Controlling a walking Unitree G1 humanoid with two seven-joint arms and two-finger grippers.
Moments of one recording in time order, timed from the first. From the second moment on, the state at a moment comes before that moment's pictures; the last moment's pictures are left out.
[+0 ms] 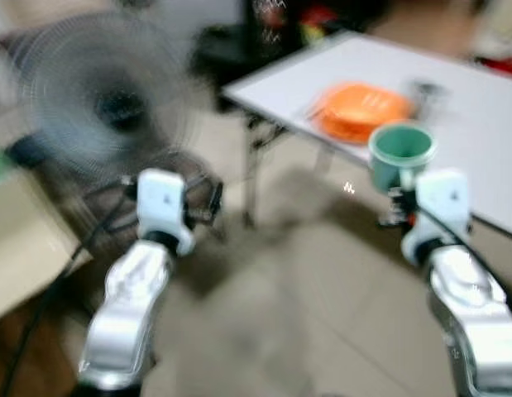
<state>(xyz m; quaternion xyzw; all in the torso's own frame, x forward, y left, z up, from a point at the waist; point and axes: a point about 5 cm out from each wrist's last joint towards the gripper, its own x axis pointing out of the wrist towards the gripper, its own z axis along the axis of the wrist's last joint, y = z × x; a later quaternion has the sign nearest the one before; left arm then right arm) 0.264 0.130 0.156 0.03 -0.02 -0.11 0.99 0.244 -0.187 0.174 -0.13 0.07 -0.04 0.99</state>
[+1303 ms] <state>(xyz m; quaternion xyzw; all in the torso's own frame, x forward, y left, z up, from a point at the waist) 0.271 0.137 0.158 0.02 -0.01 -0.10 0.99 0.246 -0.178 0.175 -0.12 0.07 -0.02 0.99</state>
